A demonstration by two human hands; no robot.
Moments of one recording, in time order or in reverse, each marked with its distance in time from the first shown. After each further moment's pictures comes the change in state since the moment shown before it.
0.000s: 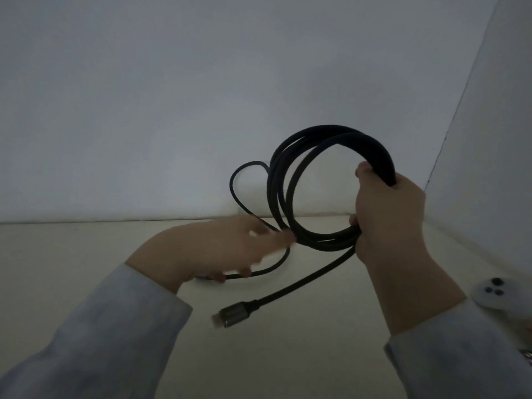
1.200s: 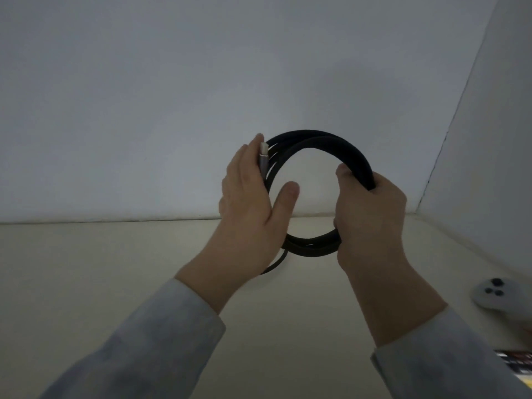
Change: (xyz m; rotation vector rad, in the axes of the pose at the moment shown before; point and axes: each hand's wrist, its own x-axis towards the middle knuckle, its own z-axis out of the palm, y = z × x) left_hand 0.026 0.011 0.036 -0.228 0.738 0.588; right_hand -0.018 0.003 0.012 -0.003 -0.062 -0.029
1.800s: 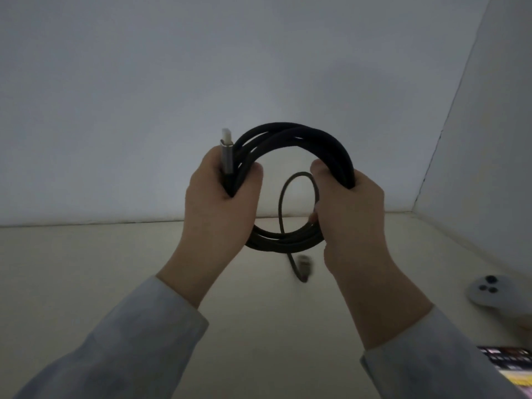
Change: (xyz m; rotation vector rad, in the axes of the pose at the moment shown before) left_hand 0.010 0.014 -0.019 -0.352 0.256 -0.177; right_hand -0.011 -0.006 0.007 -0.024 -0.126 -0.018
